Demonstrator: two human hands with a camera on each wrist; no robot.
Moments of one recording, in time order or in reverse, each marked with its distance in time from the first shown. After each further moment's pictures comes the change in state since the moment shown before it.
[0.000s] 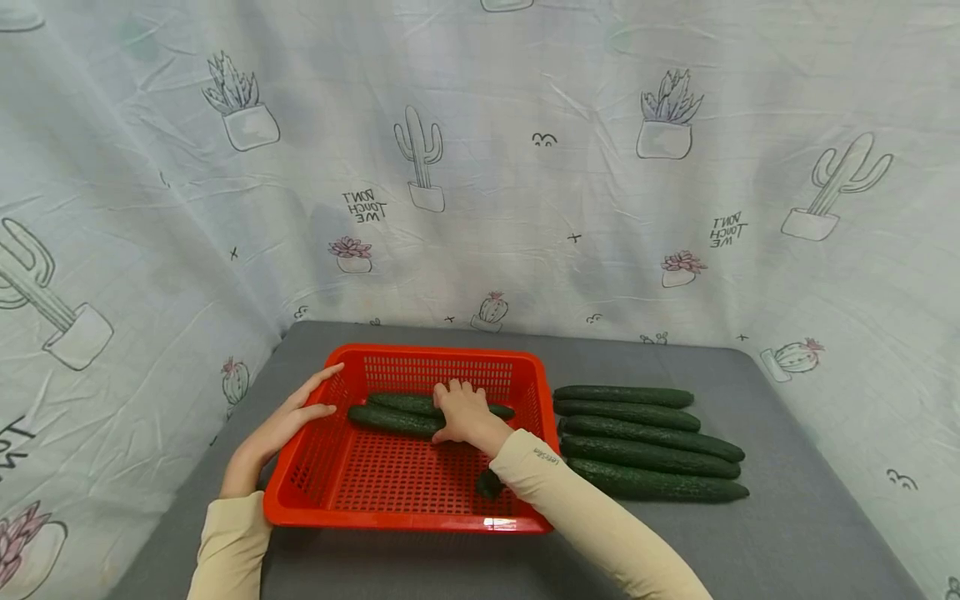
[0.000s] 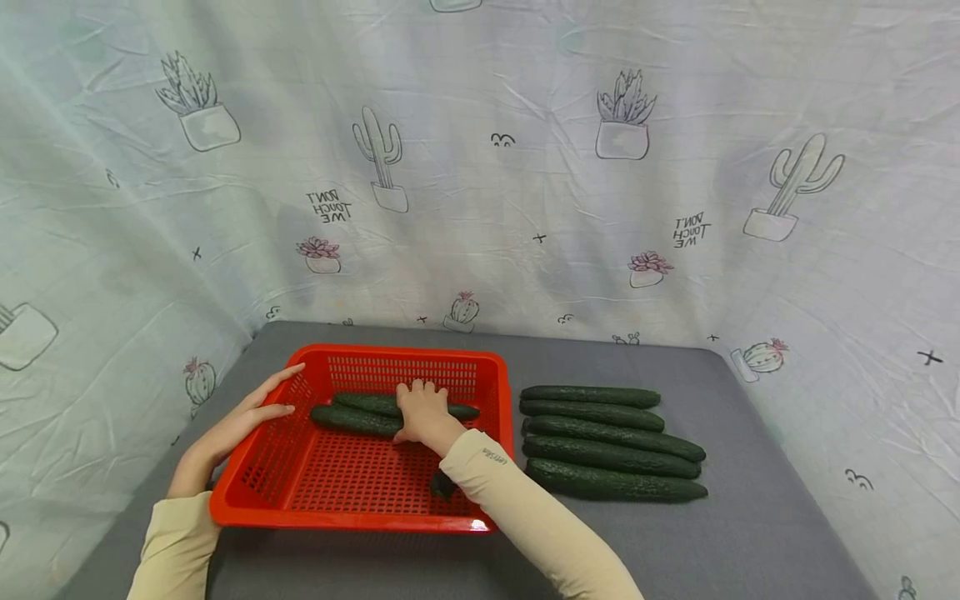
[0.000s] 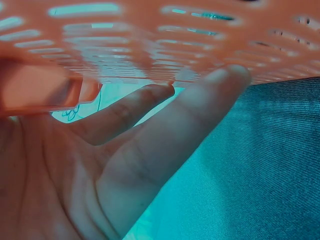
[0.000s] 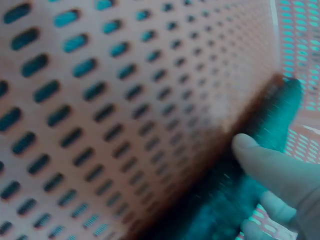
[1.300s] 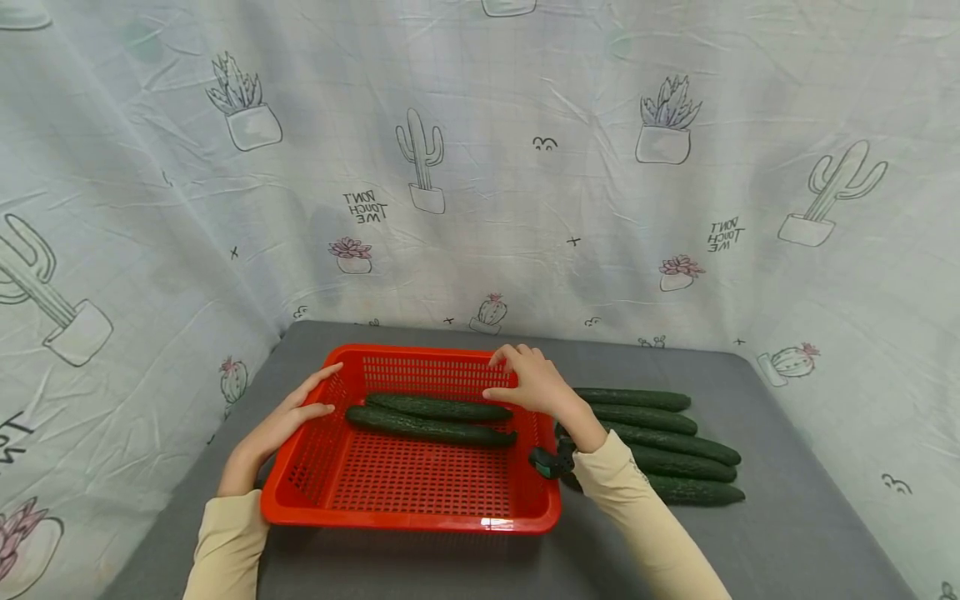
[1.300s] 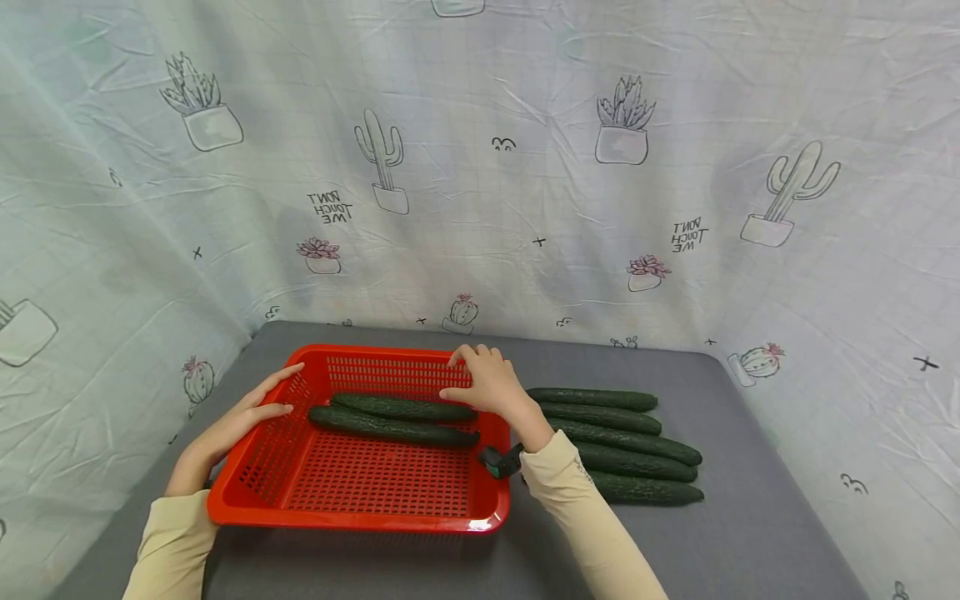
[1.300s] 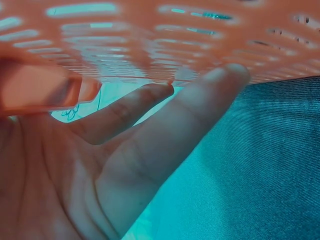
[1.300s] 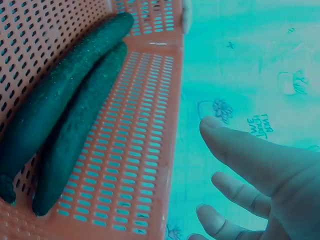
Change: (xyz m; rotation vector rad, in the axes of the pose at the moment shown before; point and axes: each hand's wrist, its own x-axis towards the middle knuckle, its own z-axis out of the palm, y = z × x) left_hand 0.000 0.003 0.001 0.013 0.001 0.018; right_hand -0.059 0.079 -0.074 0.320 0.188 -0.063
